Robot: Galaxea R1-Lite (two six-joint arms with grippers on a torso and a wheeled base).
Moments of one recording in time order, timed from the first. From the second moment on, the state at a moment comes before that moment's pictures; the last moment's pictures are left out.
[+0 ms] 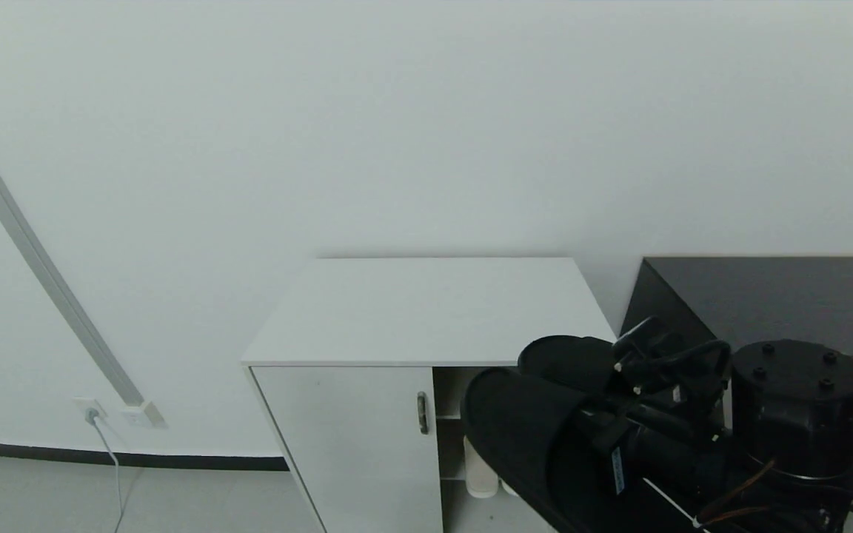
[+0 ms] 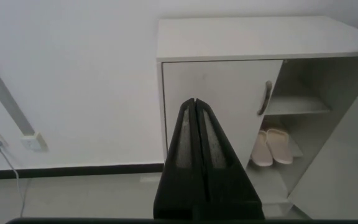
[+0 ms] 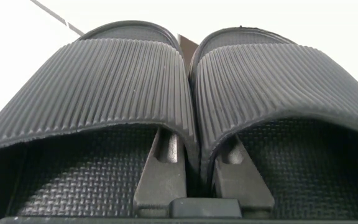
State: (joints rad) left arm 0.00 0.00 0.00 0.00 -0.02 0.01; right arm 0.81 1.61 -0.48 -0.86 -0.16 0.00
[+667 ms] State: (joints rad) left arm 0.00 0.00 0.00 0.00 -0.02 0.01; right arm 0.81 1.61 -0.47 -0.88 -0.16 -0.01
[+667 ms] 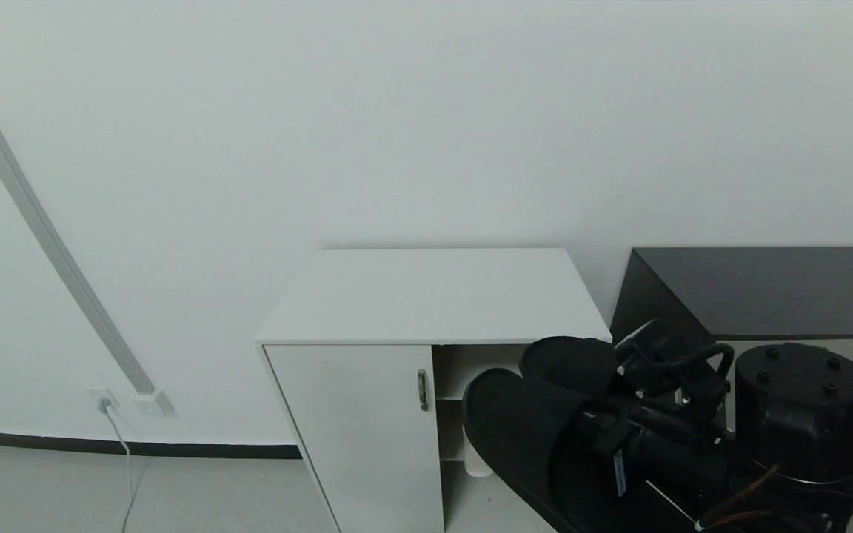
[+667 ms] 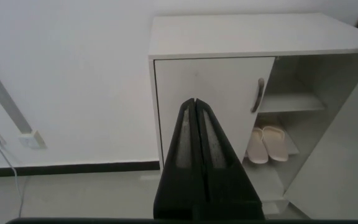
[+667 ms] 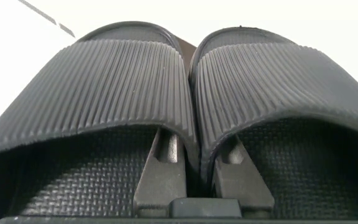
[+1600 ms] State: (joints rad) left arm 0.00 0.00 0.00 0.00 -0.02 0.01; right arm 0.82 1.61 -0.46 -0.89 -0.16 -0.01
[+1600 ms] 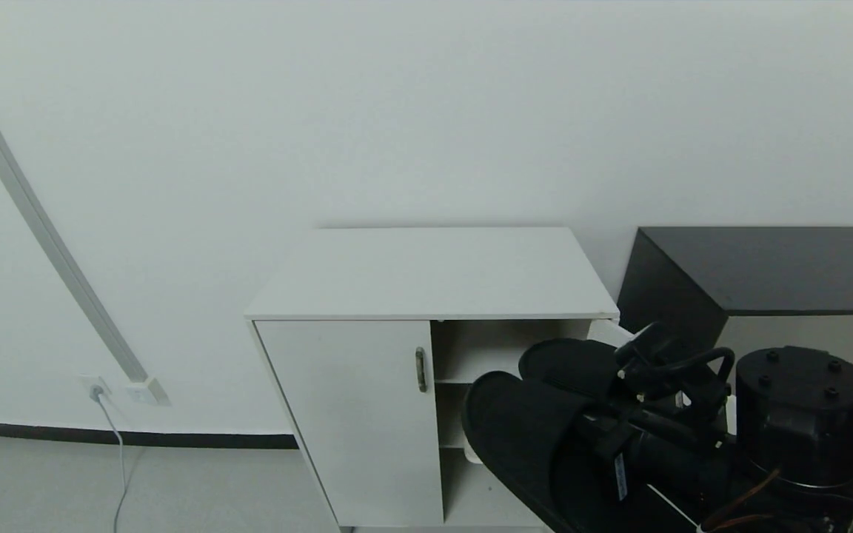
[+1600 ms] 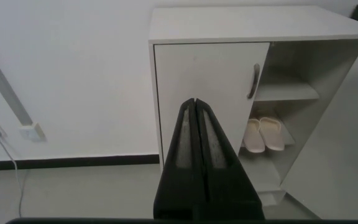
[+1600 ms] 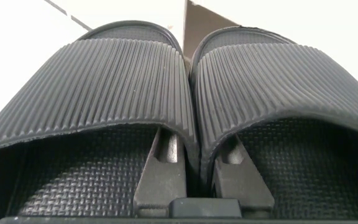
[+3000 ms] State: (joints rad) left arm 0.00 0.00 0.00 0.00 -0.02 0.01; right arm 0.82 1.61 -0.45 -0.89 -0.17 -0.02
